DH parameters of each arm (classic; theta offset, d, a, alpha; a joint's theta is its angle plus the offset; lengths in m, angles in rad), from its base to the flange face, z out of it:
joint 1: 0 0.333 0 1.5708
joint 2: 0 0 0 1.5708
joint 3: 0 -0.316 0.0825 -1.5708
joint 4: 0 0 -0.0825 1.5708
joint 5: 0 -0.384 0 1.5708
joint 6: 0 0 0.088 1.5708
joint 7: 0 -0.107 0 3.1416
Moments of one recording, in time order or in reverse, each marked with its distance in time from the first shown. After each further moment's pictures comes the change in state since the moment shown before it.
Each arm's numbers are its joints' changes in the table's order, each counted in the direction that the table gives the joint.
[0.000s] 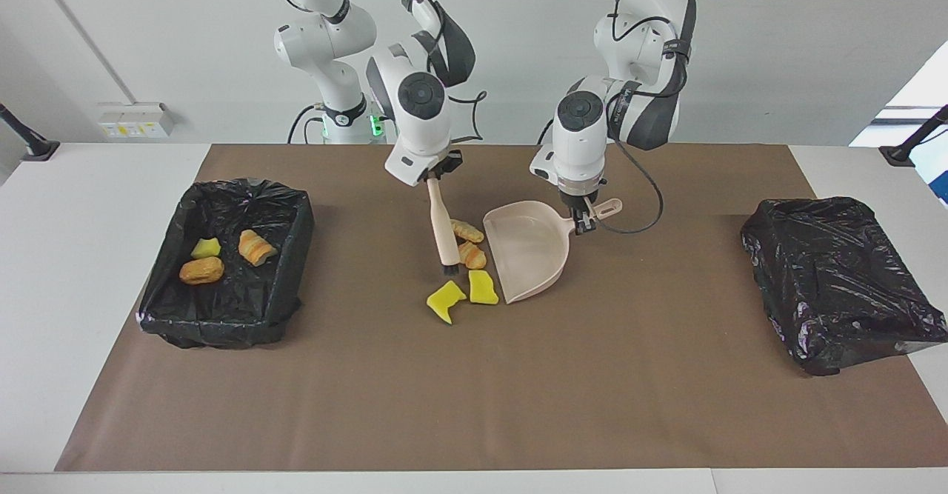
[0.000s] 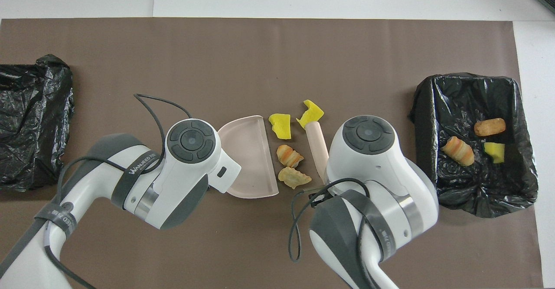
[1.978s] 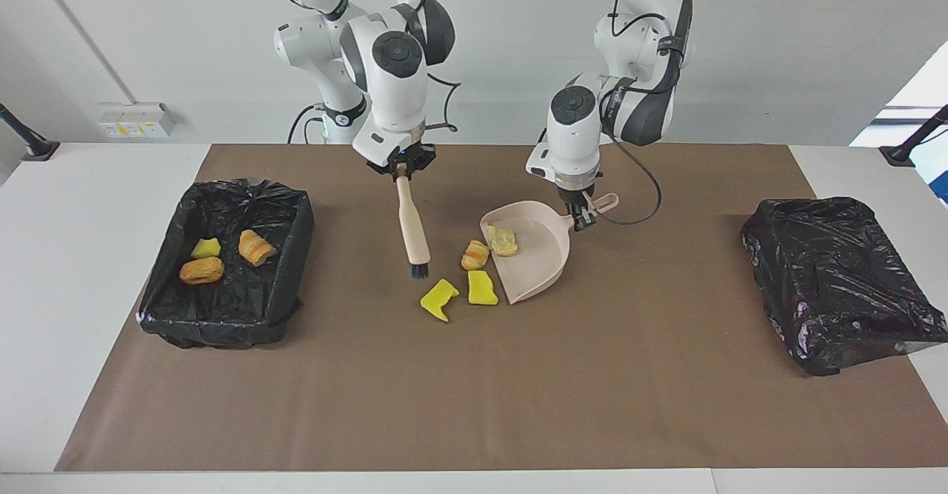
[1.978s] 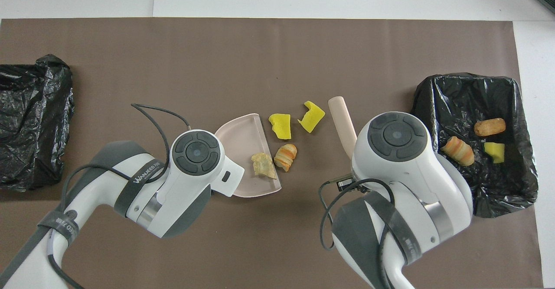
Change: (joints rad) left arm -0.015 0.024 0.003 -0.038 -0.023 -0.017 0.165; right arm -0.039 0.007 0.015 0.022 0.243 -0.062 0.072
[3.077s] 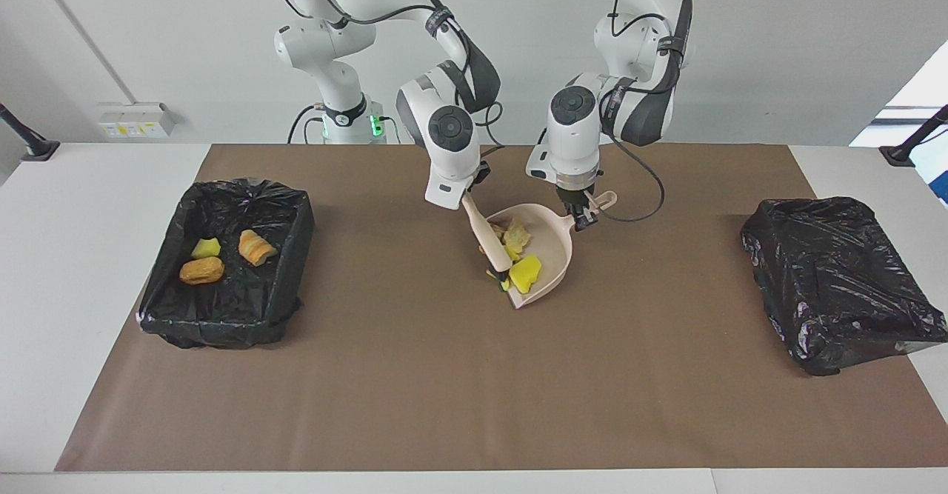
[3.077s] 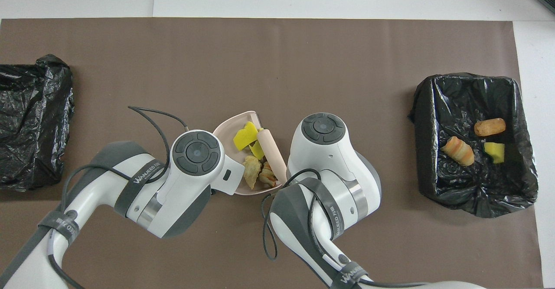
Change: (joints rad) left arm 0.000 0.000 0.000 -0.002 0.000 0.000 0.045; right arm 0.128 -0.205 -0.033 0.063 -0.441 -0.069 0.153
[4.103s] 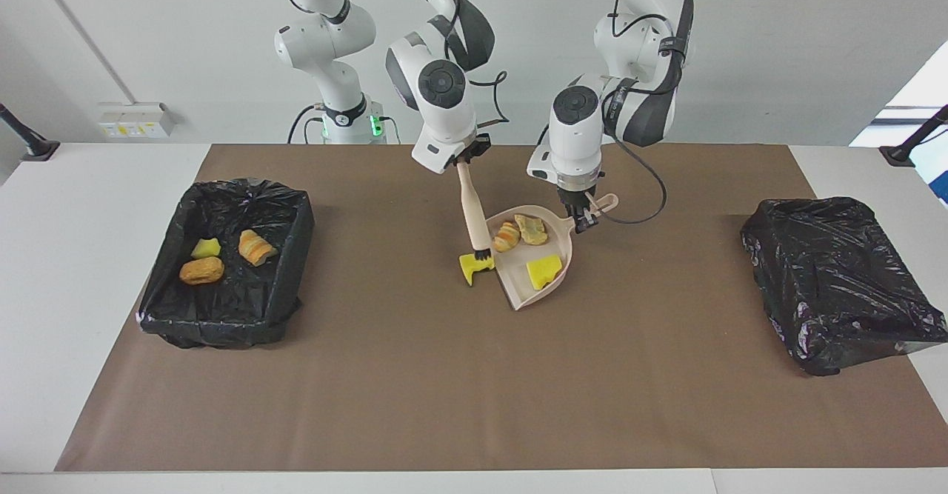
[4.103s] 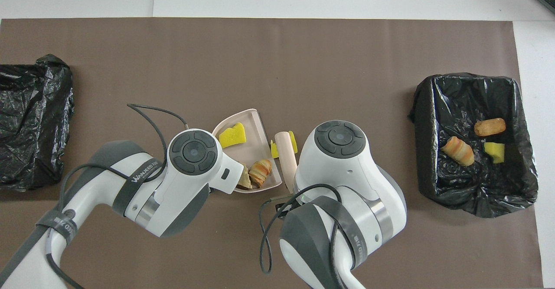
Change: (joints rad) left arm 0.002 0.000 -0.005 0.000 -0.001 -0.025 -0.030; right arm 0.007 0.131 0.011 -0.031 0.017 0.091 -0.267
